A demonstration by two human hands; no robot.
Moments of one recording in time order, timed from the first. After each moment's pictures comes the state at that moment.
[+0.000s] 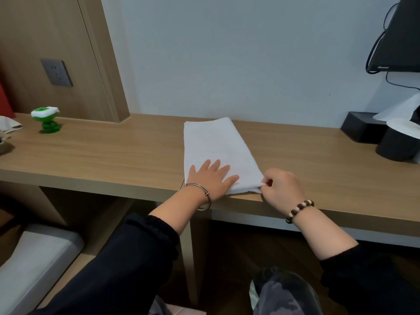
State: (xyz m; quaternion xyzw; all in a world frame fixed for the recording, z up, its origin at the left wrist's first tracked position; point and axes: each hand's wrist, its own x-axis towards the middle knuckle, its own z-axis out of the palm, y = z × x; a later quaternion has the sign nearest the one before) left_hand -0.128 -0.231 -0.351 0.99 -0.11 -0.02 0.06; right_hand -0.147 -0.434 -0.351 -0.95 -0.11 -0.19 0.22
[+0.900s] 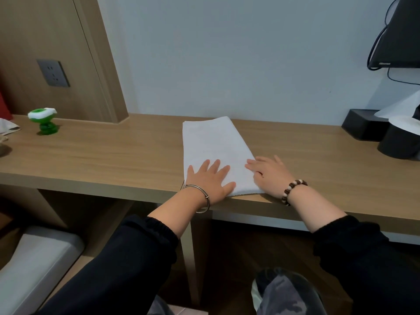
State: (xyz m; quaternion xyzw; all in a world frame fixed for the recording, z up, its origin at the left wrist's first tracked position) left_hand -0.129 -0.226 -0.354 0.99 -0.13 -0.01 0.00; right_hand -0.107 -0.428 -0.335 -0.98 -0.20 0.00 0.09
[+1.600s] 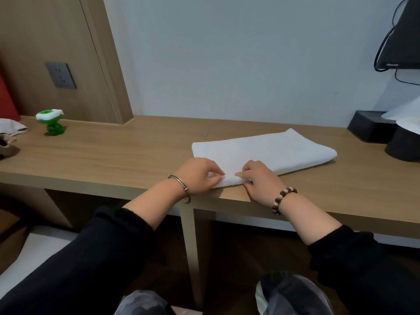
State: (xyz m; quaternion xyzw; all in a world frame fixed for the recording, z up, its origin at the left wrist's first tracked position) left_hand -0.139 -0.188 -0.315 0.95 -0.24 0.09 0.16; right_hand -0.125 -0.393 -0.340 -0.96 -0.23 -0.07 0.16
